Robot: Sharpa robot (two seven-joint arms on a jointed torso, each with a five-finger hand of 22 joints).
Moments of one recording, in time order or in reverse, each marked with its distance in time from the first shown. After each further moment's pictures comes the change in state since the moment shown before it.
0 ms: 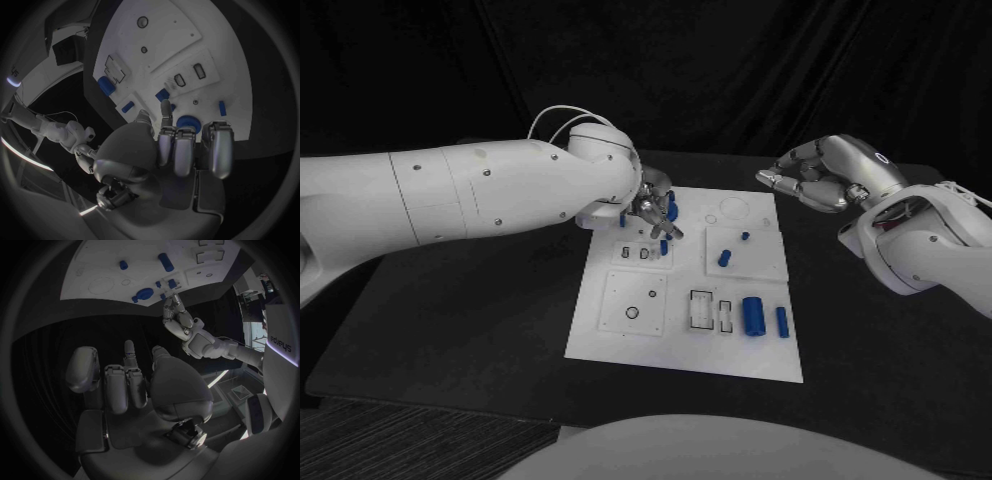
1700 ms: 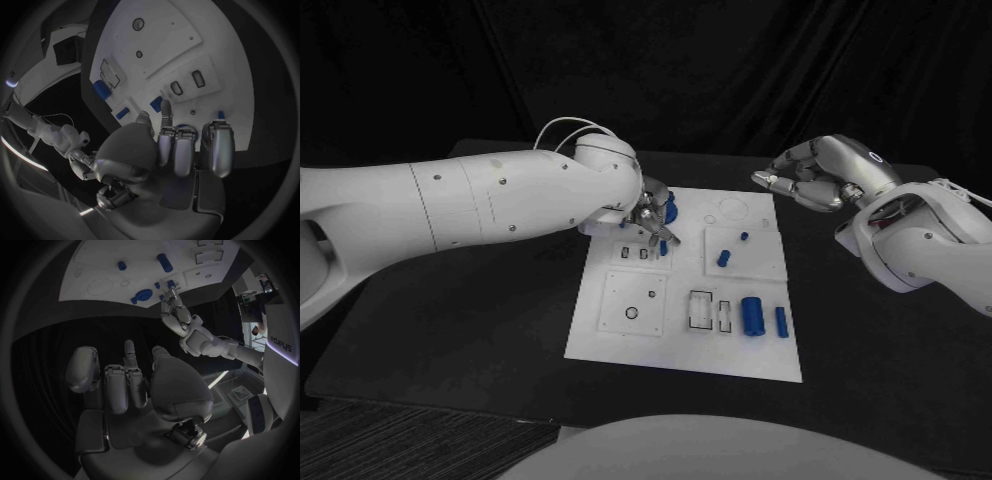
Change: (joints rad) left arm -0.038 0.038 0.000 -0.065 -0.001 0.030 0.004; left_hand -0.012 0.012 0.000 0.000 0.000 0.014 0.003 -0.023 0.000 0.003 0.003 0.007 0.002 0.000 0.000 0.000 0.000 0.000 -0.004 0.003 -0.008 0.000; right arm 0.002 0.011 0.000 -0.008 -0.001 0.023 -0.002; right_hand 0.000 0.000 0.000 0.000 0.000 0.000 0.000 0.009 0.003 0.000 0.000 0.000 0.000 0.000 0.000 0.000 0.000 0.000 0.000 0.000 0.000 0.000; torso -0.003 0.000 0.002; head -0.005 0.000
